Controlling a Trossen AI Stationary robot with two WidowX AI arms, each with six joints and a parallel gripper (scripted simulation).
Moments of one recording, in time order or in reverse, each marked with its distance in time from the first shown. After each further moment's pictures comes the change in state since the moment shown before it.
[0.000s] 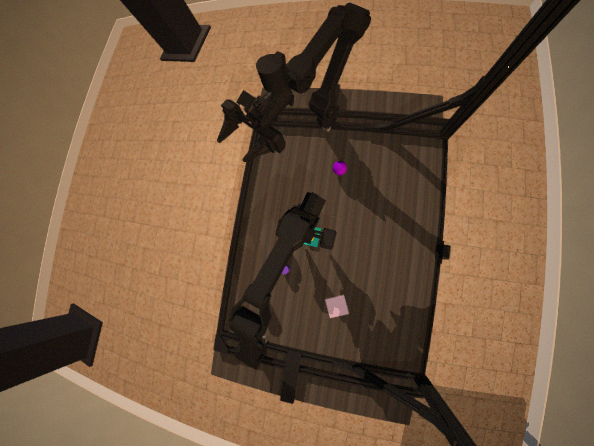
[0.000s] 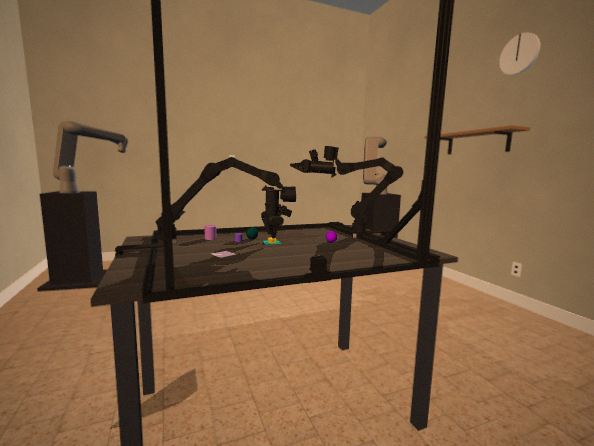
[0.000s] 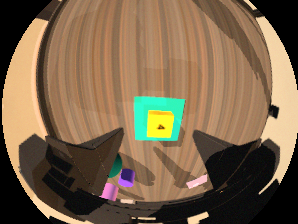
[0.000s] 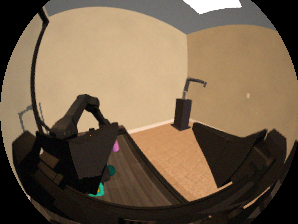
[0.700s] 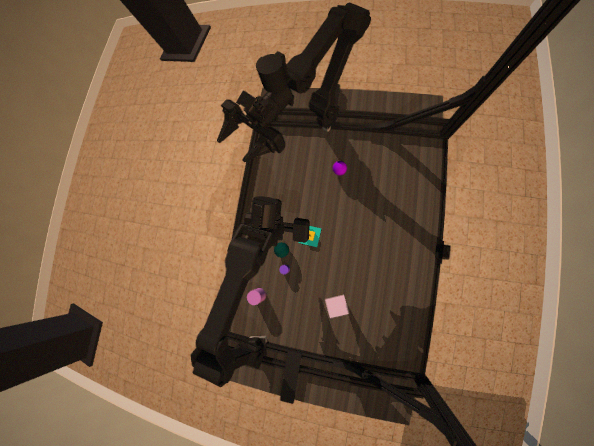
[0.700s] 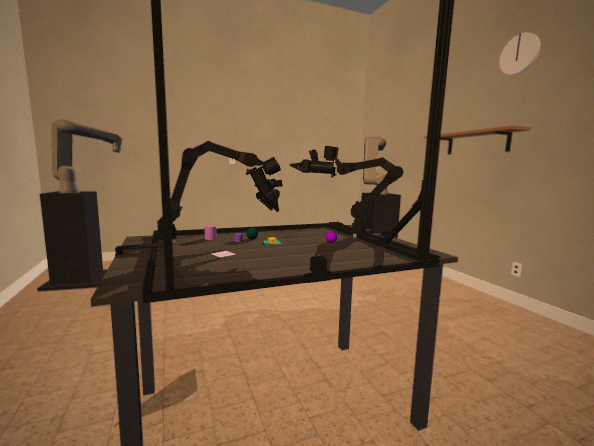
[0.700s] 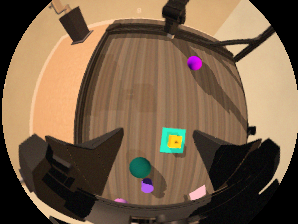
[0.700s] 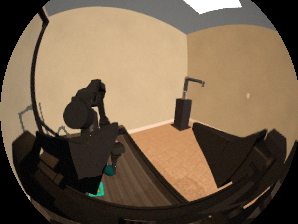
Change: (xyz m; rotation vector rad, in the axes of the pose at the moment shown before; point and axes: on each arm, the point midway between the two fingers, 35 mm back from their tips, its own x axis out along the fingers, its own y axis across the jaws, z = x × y) left arm -0.101 0.070 0.015 -0.104 -0.470 -0.043; right arm 0.000 0.000 0.000 0.000 0.001 0.000
